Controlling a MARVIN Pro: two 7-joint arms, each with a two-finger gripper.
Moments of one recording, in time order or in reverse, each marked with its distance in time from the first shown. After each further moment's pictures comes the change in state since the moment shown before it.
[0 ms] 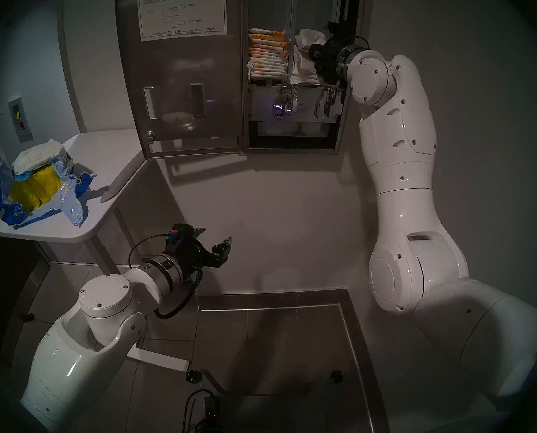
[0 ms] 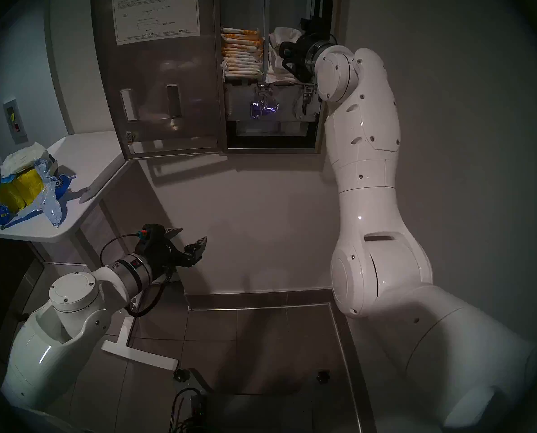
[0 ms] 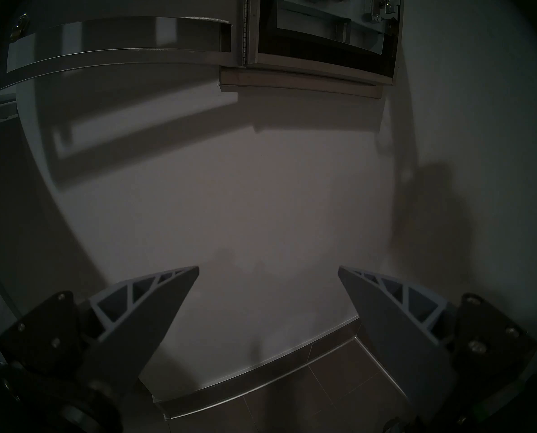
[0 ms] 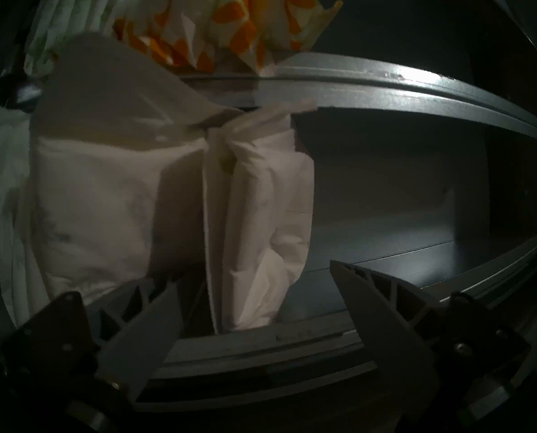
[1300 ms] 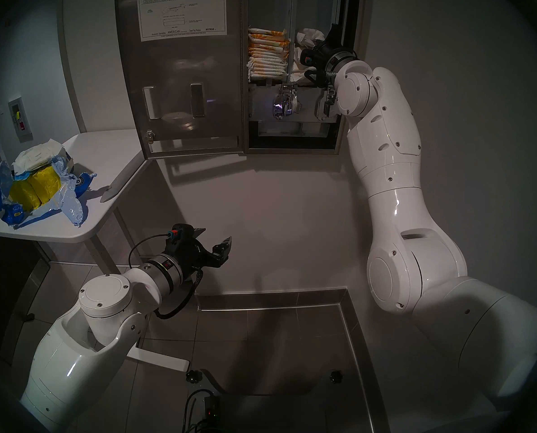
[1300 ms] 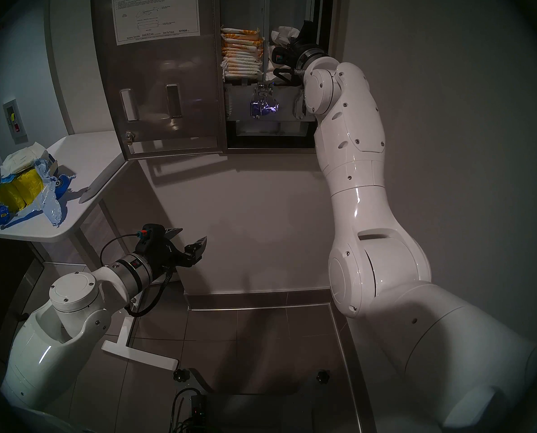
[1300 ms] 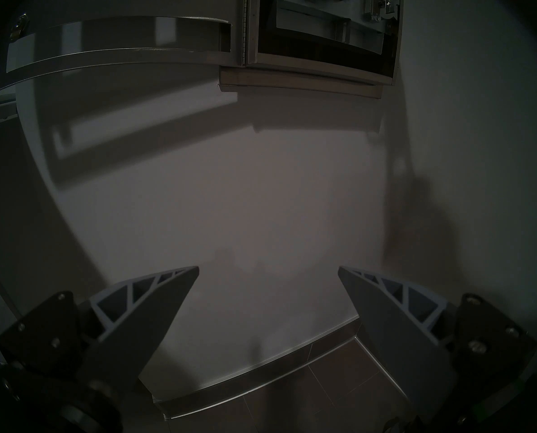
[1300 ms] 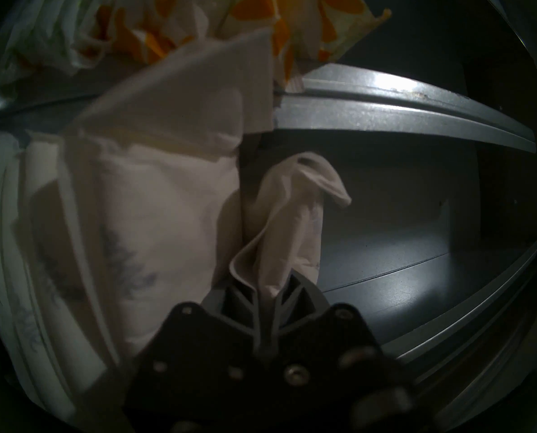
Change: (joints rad) left arm -0.001 0.003 0.001 0.000 -0.002 -0.001 0.002; right arm 0.008 -0.007 -0.045 0.130 -0.036 0.005 -0.230
